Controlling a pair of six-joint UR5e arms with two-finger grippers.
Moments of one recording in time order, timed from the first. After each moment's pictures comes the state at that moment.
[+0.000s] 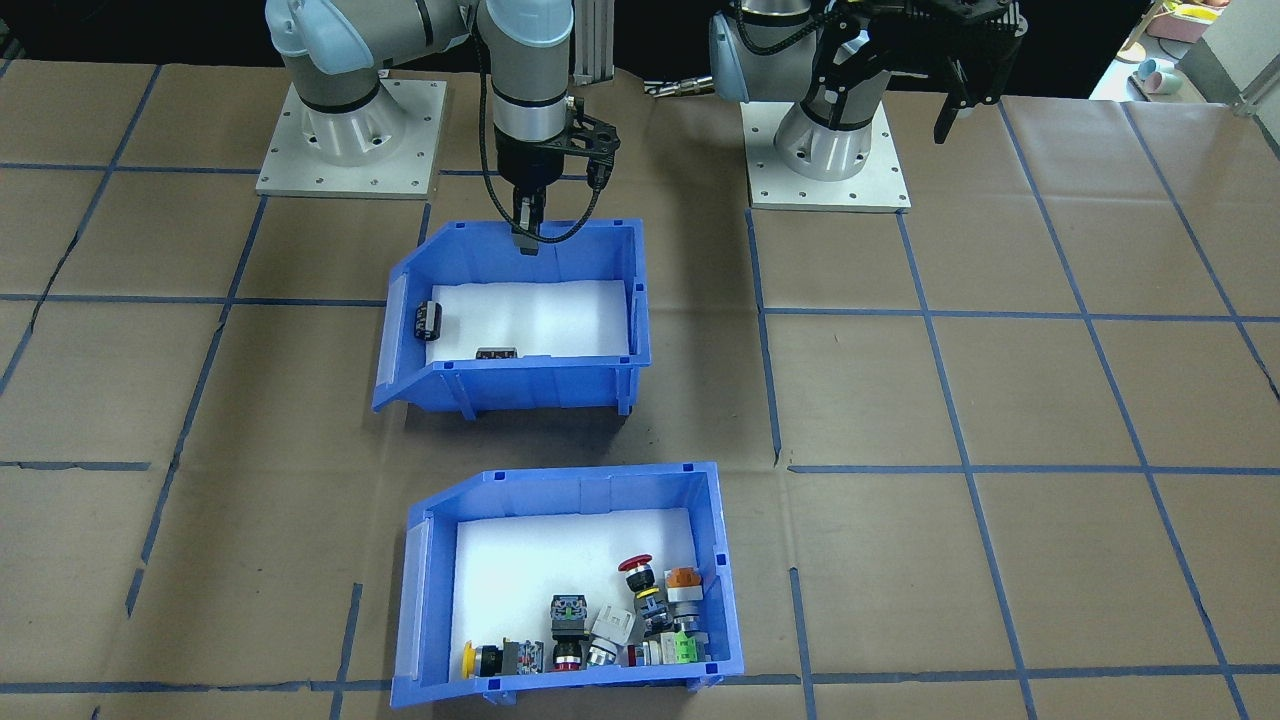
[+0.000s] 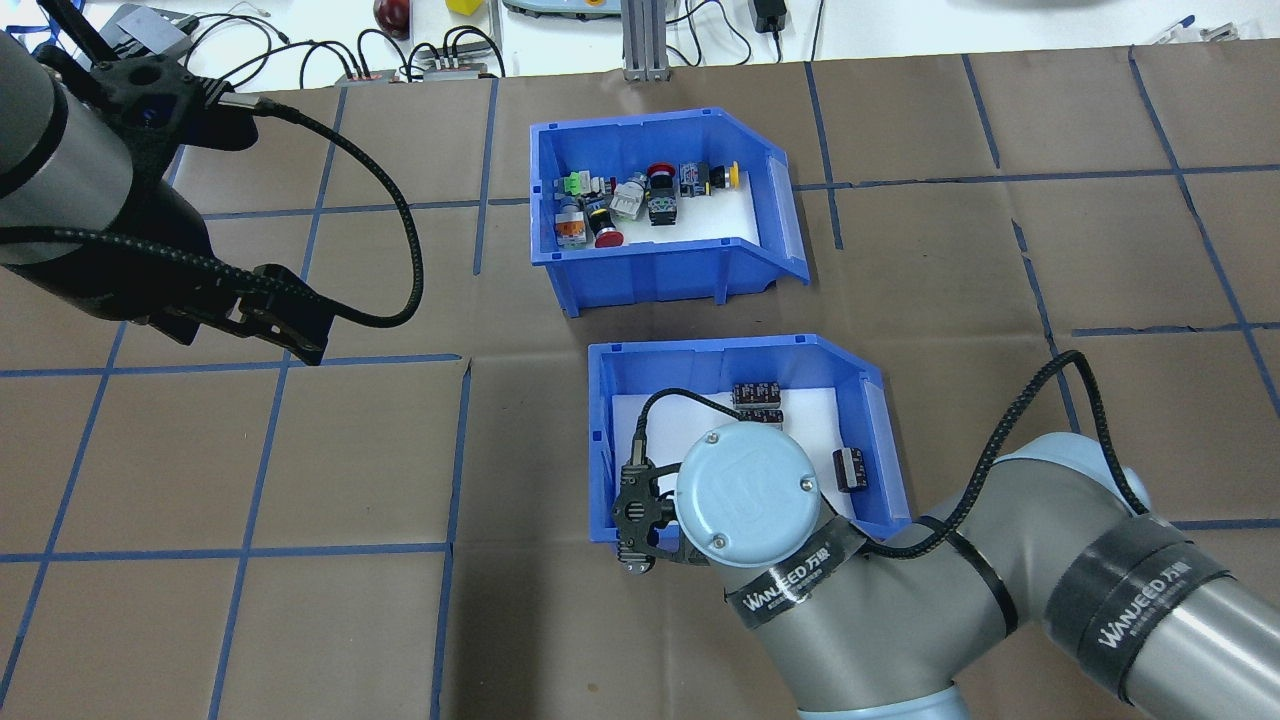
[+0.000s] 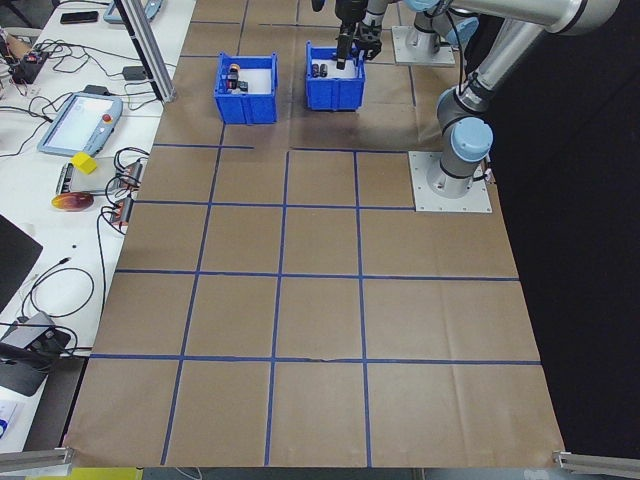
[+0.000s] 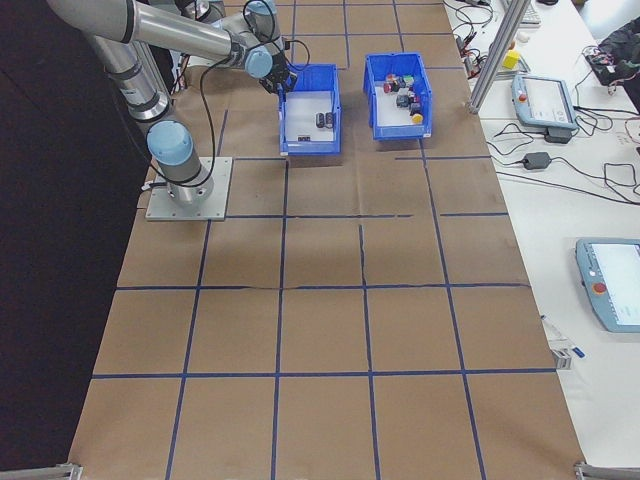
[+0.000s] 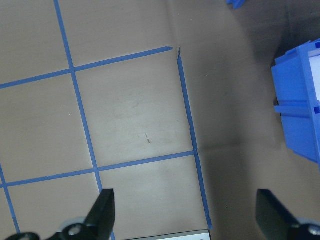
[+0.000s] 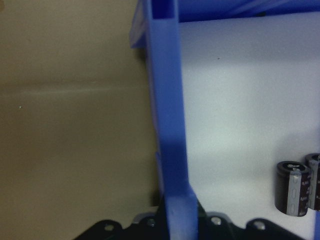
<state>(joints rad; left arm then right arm) -1.54 -1.27 -1.71 -1.67 1.61 0.22 2.12 -1.64 2.24 -2.25 -1.70 -0.97</state>
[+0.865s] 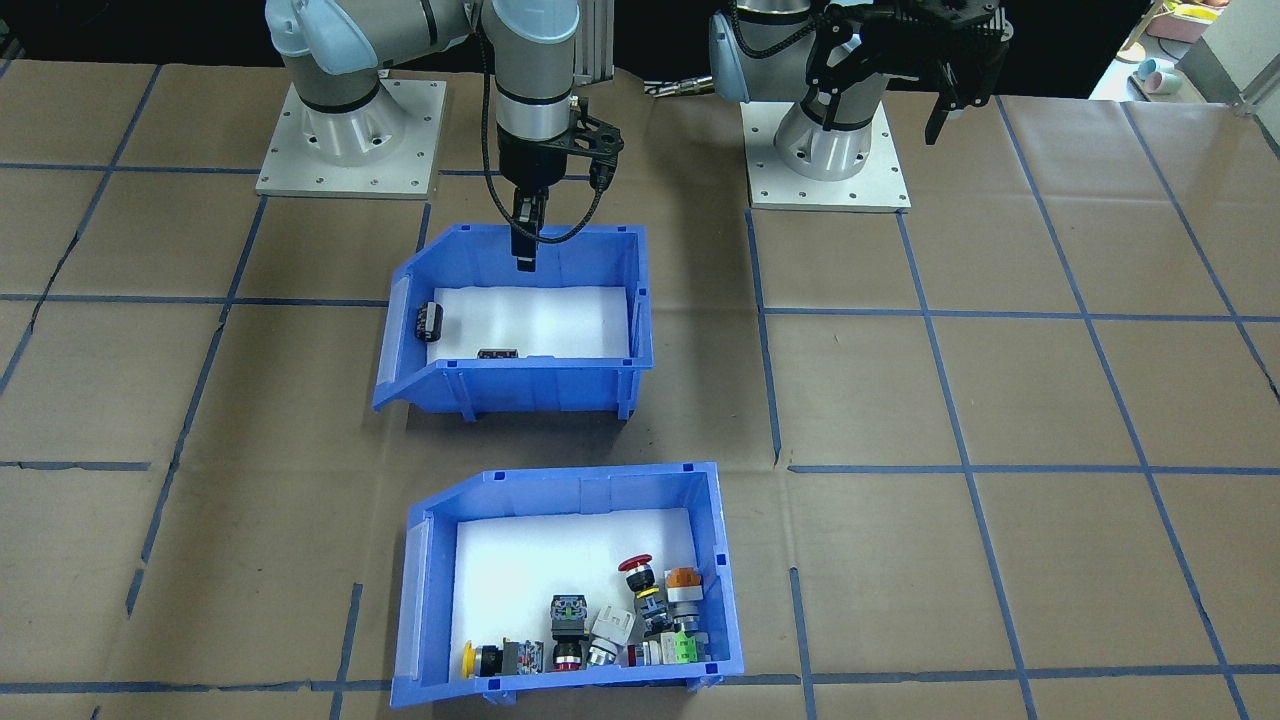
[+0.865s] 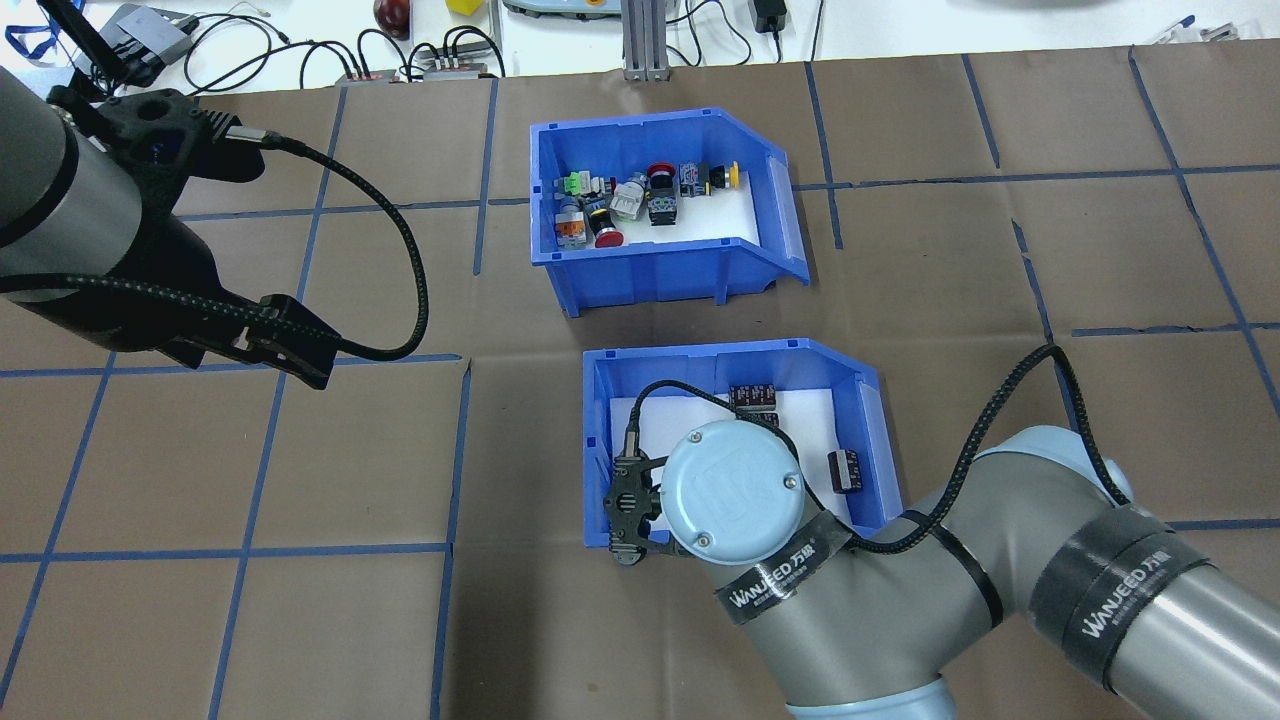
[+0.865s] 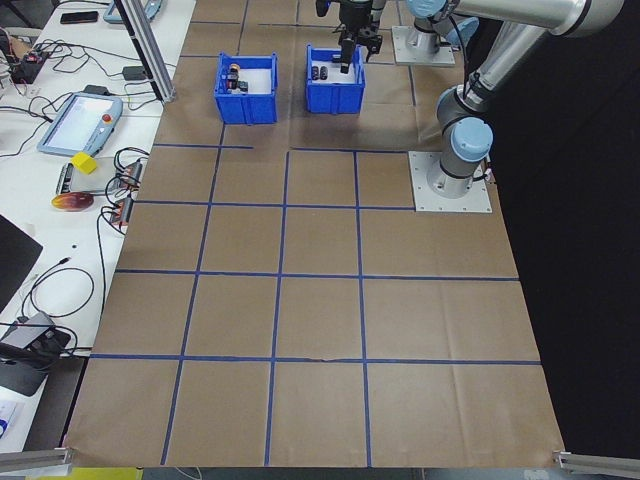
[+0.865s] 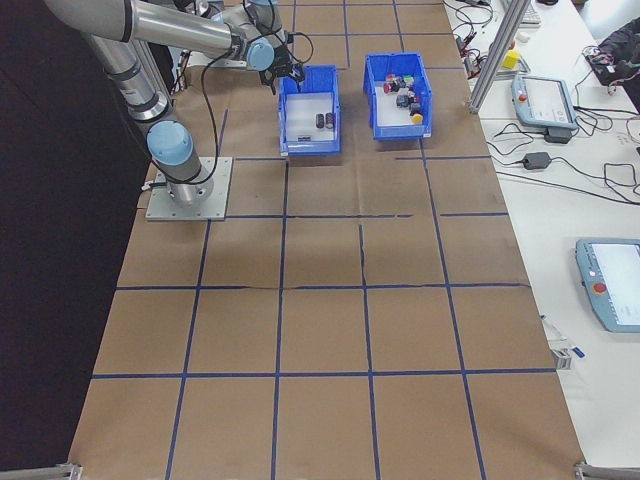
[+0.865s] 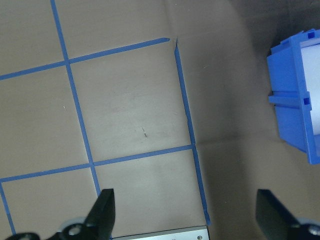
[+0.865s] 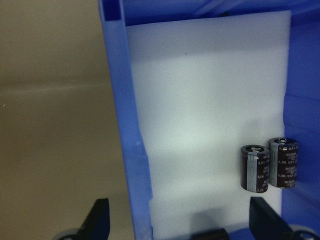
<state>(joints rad) -1.54 -1.26 -1.75 -1.64 1.60 0.23 2.11 -1.68 2.16 -2.15 -1.74 -0.95</state>
